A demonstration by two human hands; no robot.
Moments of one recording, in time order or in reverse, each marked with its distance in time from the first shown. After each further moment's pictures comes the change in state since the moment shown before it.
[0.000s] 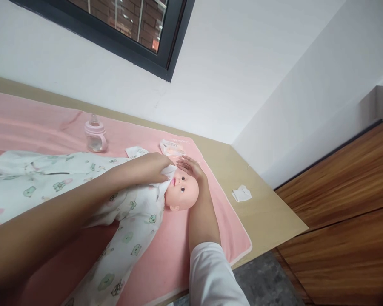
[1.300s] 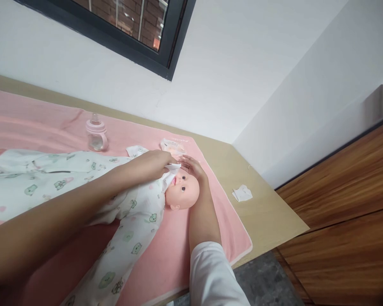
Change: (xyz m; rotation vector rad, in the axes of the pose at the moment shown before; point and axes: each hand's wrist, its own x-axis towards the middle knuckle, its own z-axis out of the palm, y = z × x) left_hand 0.010 -0.007 0.007 -0.017 0.142 0.013; right_hand -0.001 -0.002 0.002 -0.035 0.021 0.016
